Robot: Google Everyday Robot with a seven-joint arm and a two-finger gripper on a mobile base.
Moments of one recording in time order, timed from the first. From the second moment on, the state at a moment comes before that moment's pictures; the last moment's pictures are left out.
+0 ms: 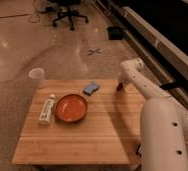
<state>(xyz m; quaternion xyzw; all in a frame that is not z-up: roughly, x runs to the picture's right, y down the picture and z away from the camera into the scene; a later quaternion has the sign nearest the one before) 0.213 -0.044 1.016 -0.13 -0.07 -0.38 0.91</state>
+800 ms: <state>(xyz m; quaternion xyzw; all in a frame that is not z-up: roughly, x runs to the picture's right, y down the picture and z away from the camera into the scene) 0.187 -0.056 0.955 -0.09 -0.11 -0.42 0.90</state>
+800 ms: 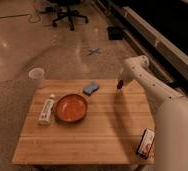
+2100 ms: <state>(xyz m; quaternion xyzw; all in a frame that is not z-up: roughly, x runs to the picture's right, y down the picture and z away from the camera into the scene) 0.072 -0.058 0.933 -0.02 -0.21 -0.52 0.83</state>
